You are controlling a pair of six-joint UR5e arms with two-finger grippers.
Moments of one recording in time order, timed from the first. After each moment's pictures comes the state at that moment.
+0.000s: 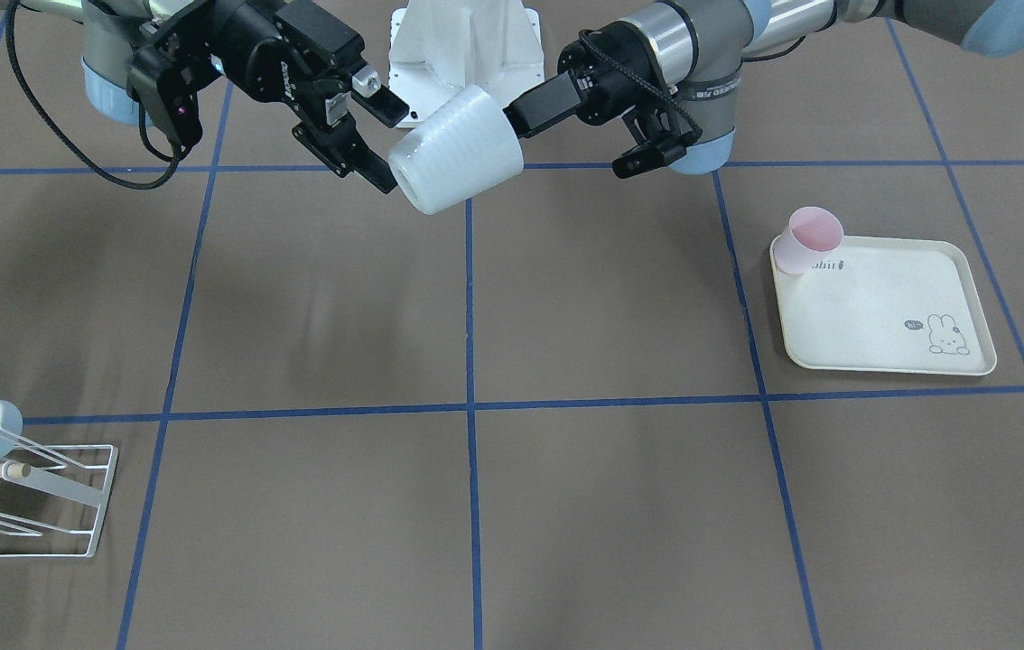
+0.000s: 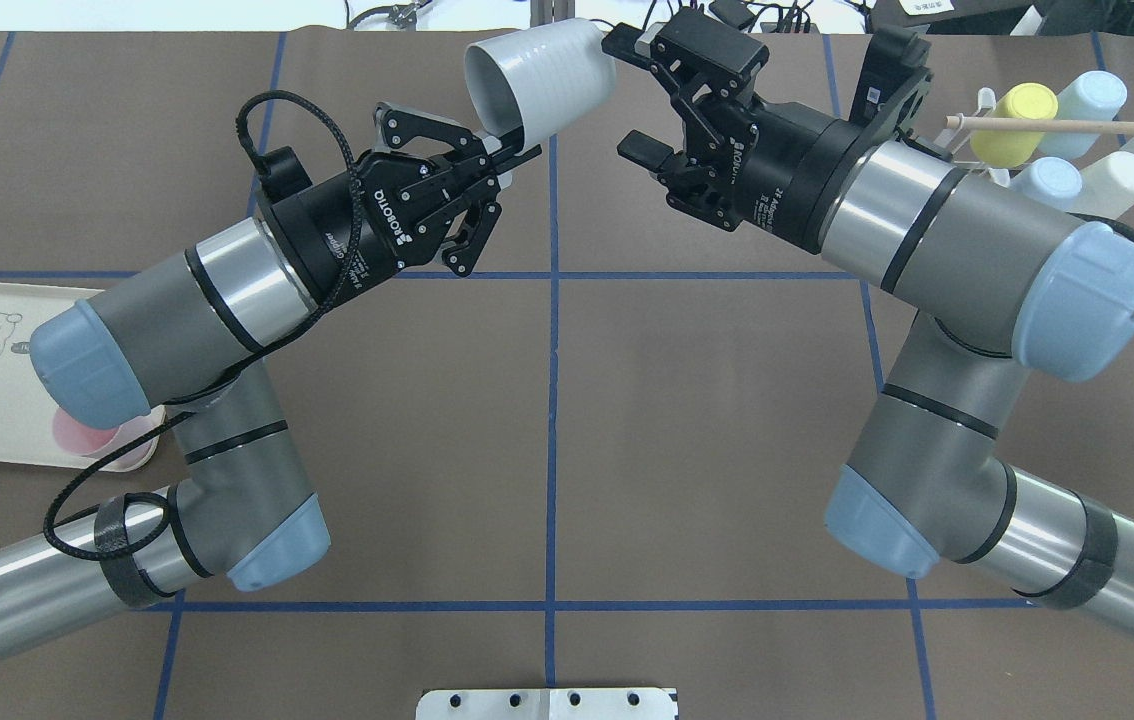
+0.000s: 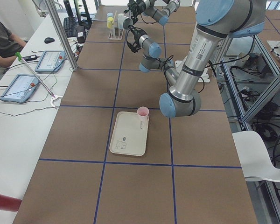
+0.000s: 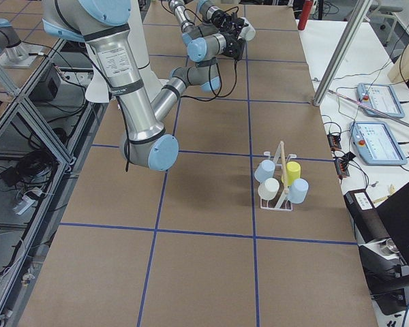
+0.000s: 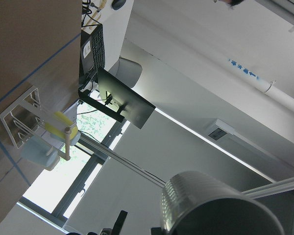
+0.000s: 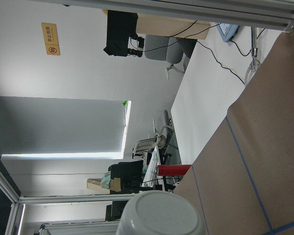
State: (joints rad) left arm -0.51 -2.15 -1.64 -3.17 -1.35 -2.49; right arm 0.62 -1.11 1.88 -0.38 1.44 1.99
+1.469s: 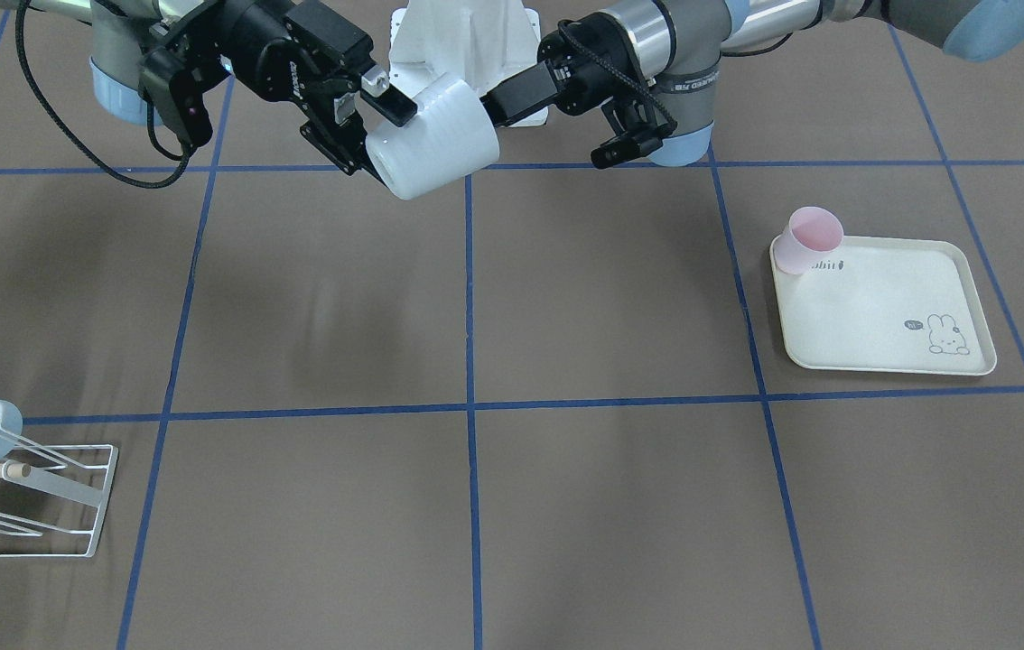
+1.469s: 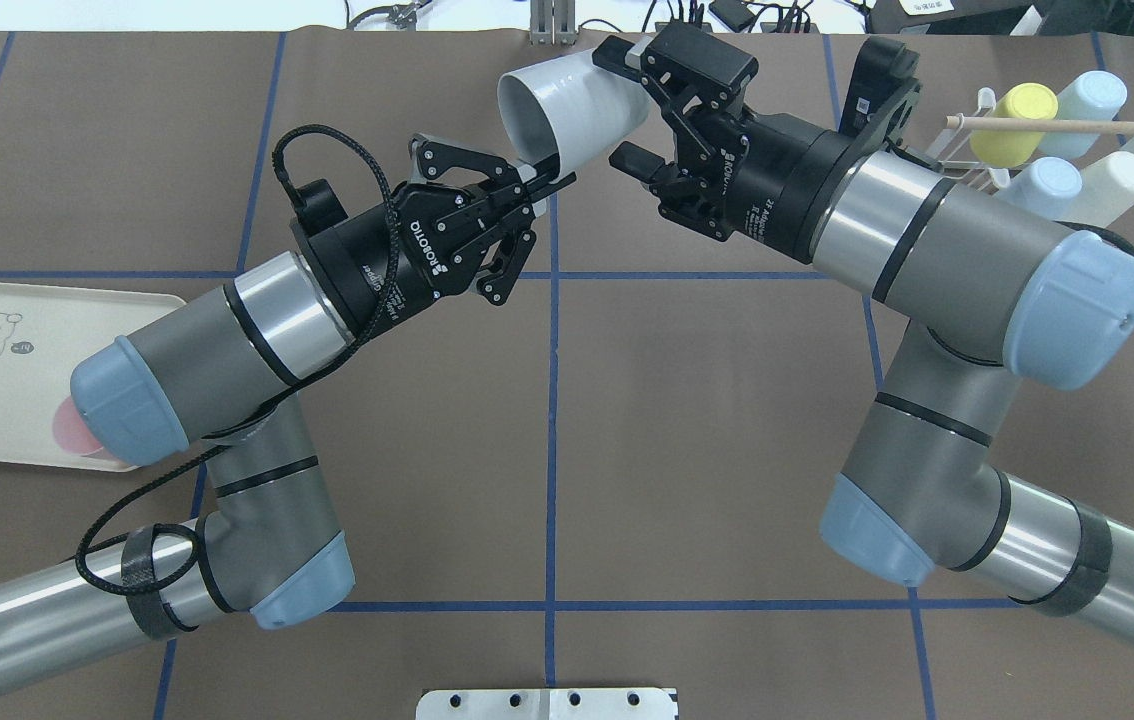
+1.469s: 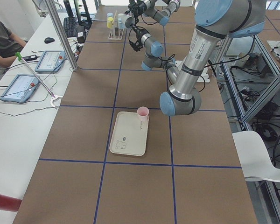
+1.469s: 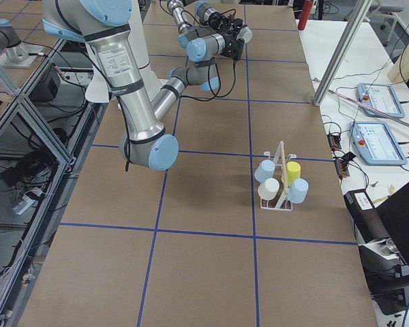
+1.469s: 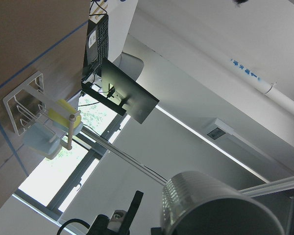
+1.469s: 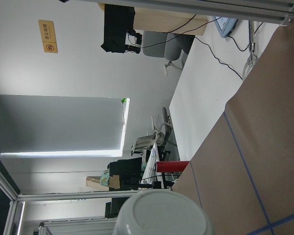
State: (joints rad) left arm -0.48 -2.16 -1.64 -3.17 -1.34 -2.49; right arm 0.61 -1.11 1.88 -0.38 1.44 1.99
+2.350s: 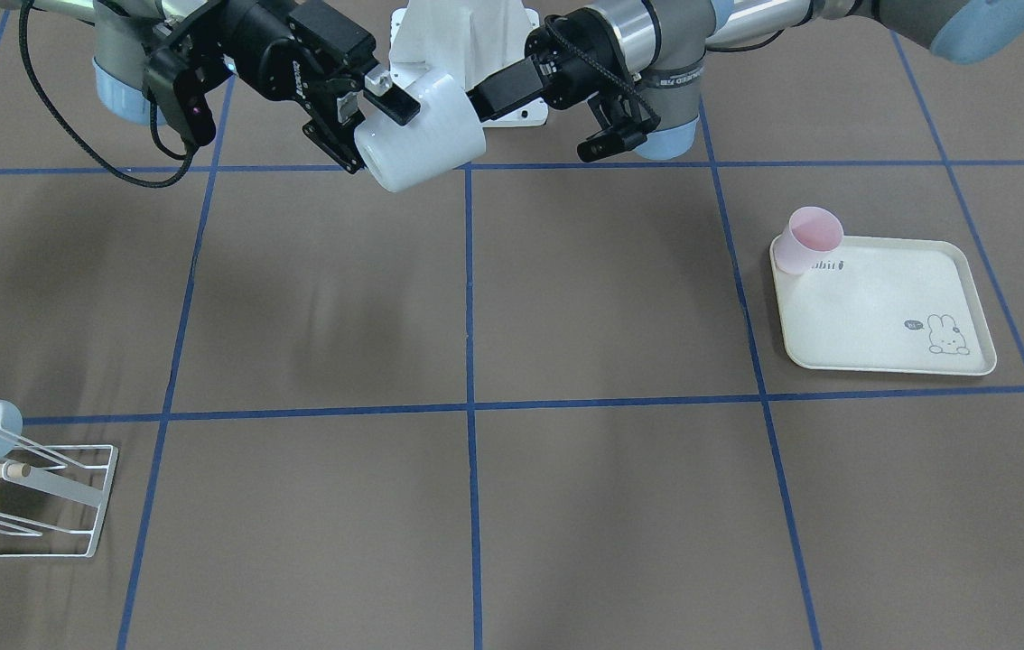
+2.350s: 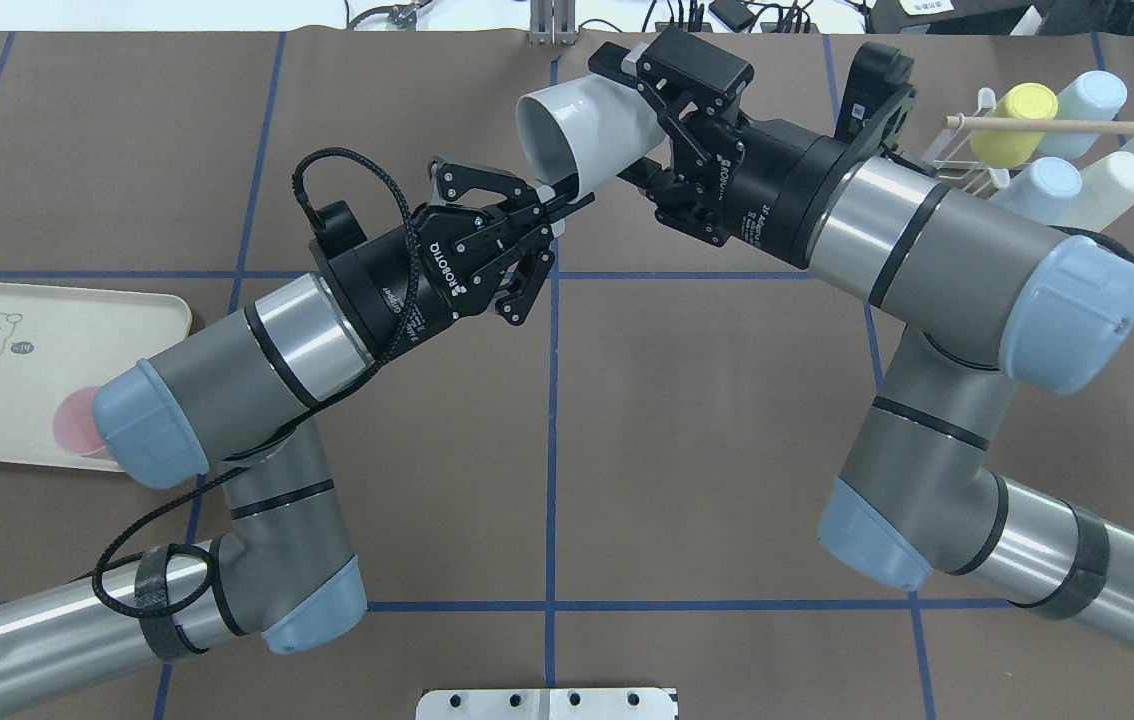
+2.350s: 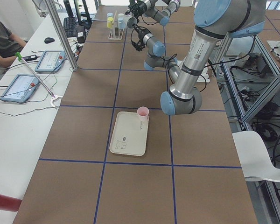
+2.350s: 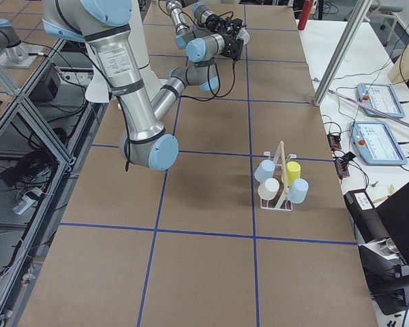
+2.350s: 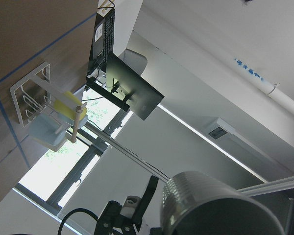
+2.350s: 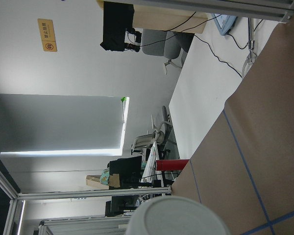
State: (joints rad) left arm -0.45 -2.17 -1.64 -3.17 -1.31 -2.49; right arm 0.60 -1.11 1.88 -0.38 1.44 1.99
